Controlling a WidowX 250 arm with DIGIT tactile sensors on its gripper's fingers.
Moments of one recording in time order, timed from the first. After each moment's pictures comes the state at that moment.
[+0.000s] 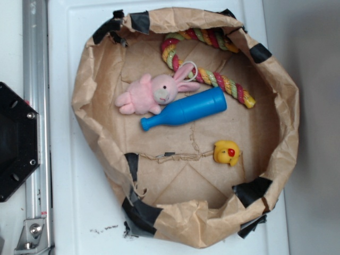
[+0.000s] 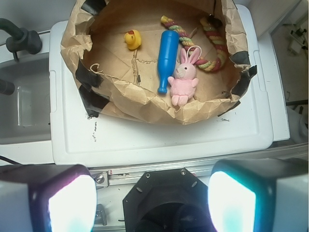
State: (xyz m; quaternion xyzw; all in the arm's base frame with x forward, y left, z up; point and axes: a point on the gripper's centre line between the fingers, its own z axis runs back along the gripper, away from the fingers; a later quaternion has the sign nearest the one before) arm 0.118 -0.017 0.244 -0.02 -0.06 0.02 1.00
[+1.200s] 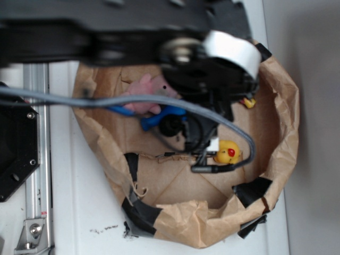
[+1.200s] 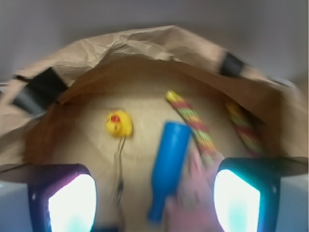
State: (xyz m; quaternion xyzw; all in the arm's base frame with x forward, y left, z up) arm 0.288 0.003 0.125 -0.03 -0.12 -0.05 0.99
